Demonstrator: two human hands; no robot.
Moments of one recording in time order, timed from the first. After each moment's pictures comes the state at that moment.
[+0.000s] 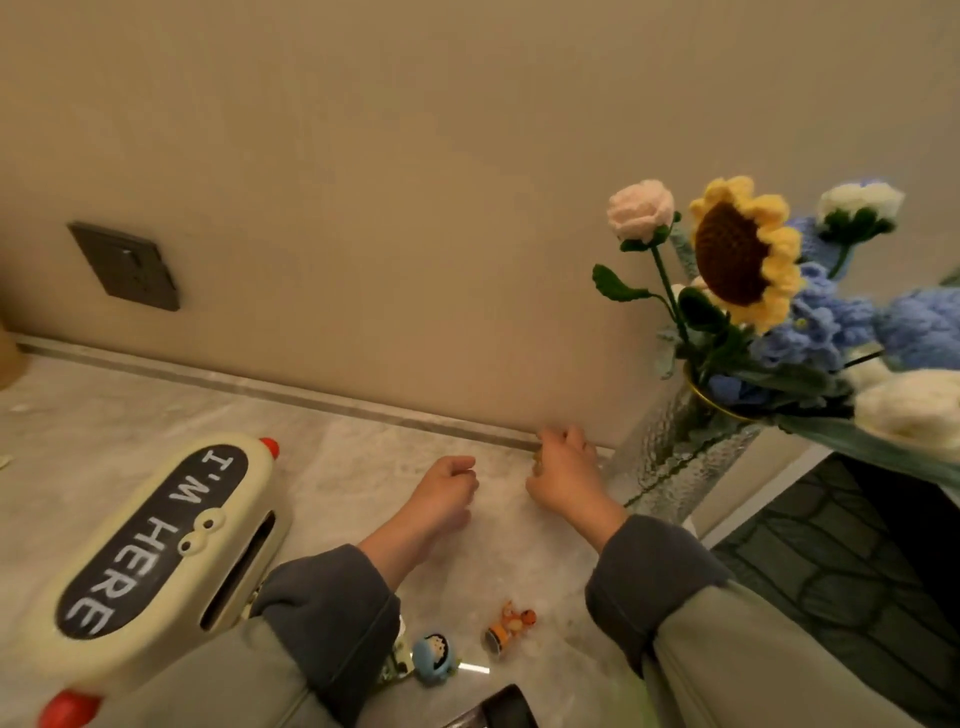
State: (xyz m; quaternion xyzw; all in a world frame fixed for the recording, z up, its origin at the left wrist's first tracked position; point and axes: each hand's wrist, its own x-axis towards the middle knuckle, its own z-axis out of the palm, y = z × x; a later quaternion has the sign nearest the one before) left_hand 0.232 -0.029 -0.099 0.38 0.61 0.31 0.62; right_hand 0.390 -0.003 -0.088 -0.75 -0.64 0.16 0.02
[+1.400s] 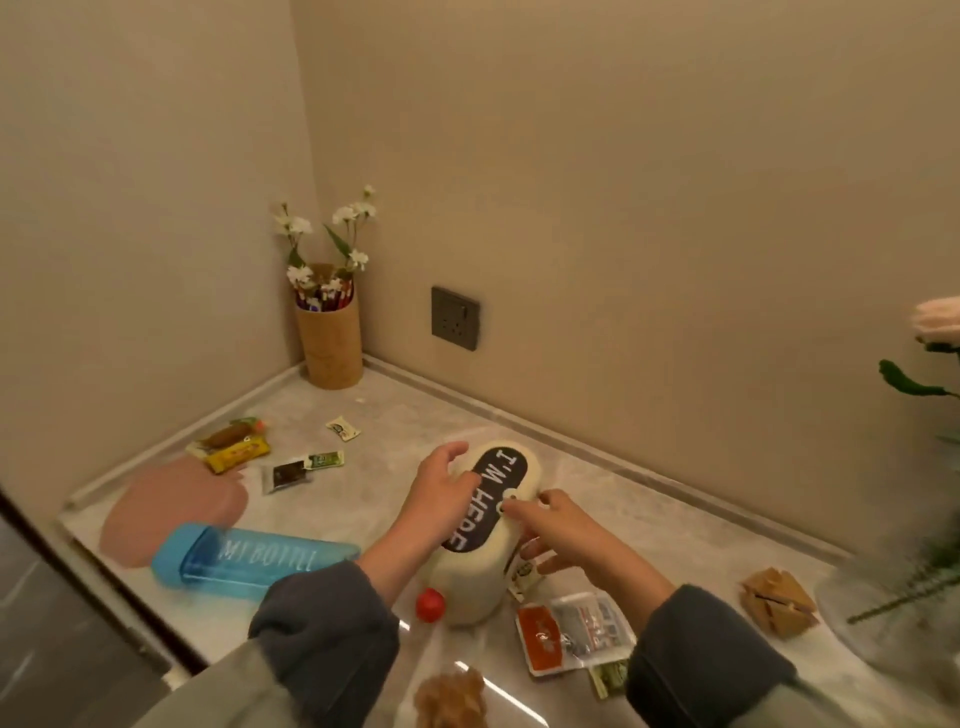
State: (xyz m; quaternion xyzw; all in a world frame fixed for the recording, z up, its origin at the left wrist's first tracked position) left_hand -0.004 -0.146 -0.019 0.40 0.70 0.45 0.39; right_hand 0.145 -0.104 -0.025 -0.58 -0.62 0.52 0.10
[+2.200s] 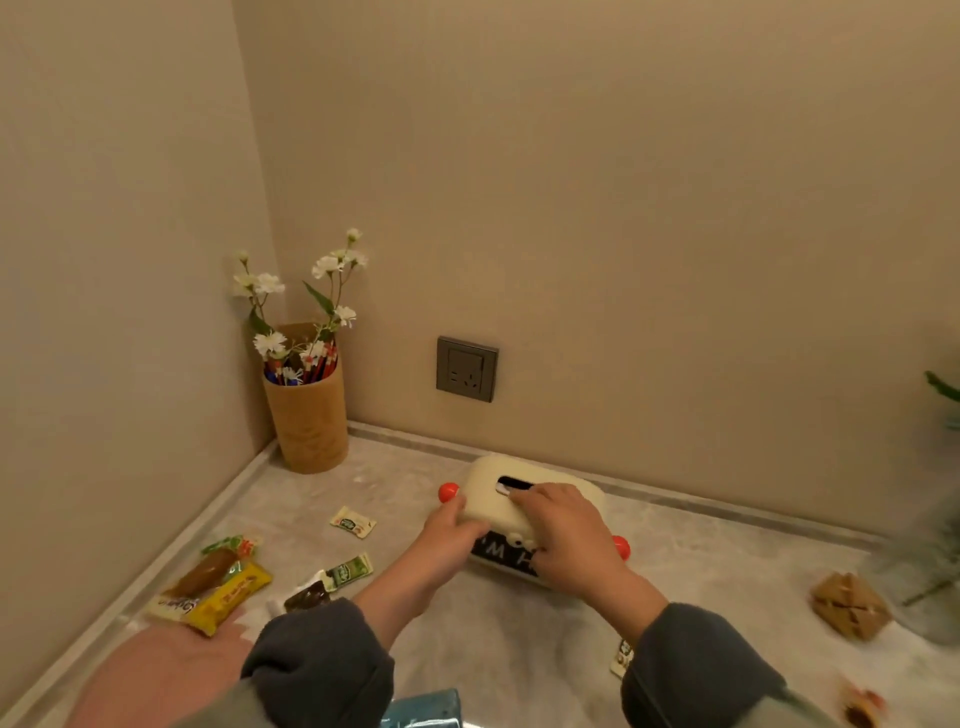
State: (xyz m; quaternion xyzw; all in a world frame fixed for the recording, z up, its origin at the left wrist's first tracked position) left_hand -0.140 -0.077 -0.045 0.46 0.62 0.33 0.54; right_hand 0.027 -0.056 -0.043 -0.57 -0.81 0.07 0.06
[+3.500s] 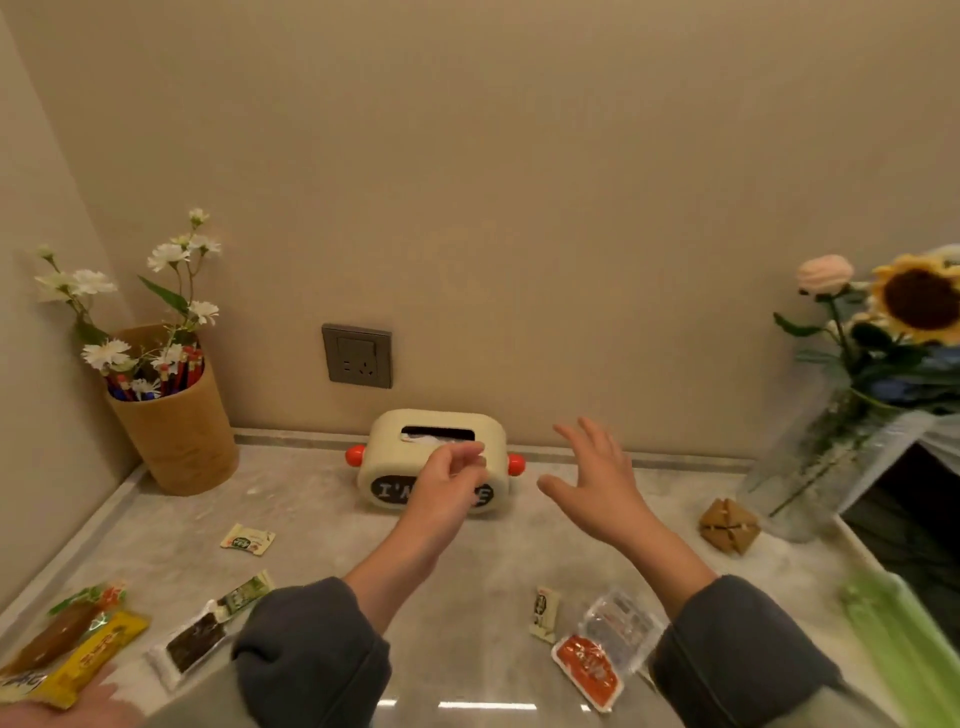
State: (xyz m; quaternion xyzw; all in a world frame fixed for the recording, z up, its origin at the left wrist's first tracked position) left_hand -0.056 -0.066 -0.009 0.50 0.53 0.41 0.55; right_hand 0.128 -0.070 -0.009 -0.72 -0.65 0.14 0.20
